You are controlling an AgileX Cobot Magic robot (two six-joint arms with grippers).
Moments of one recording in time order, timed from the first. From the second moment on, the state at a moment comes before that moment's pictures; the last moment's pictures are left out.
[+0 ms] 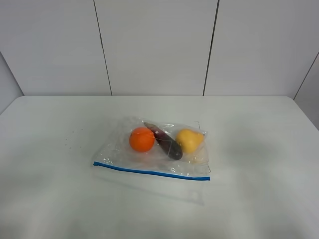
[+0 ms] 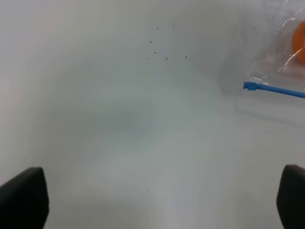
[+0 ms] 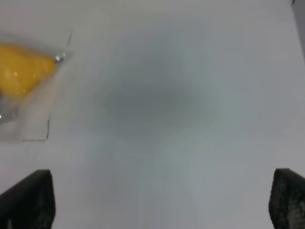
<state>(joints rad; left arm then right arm) 0.01 -0.01 -0.49 0.07 1.07 -0.02 0.01 0.37 -0.58 -0.01 0.86 -0.01</state>
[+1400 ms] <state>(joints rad) 0.01 -0.01 -0.49 0.07 1.07 -0.02 0.01 0.00 -0.49 0.00 1.02 0.01</state>
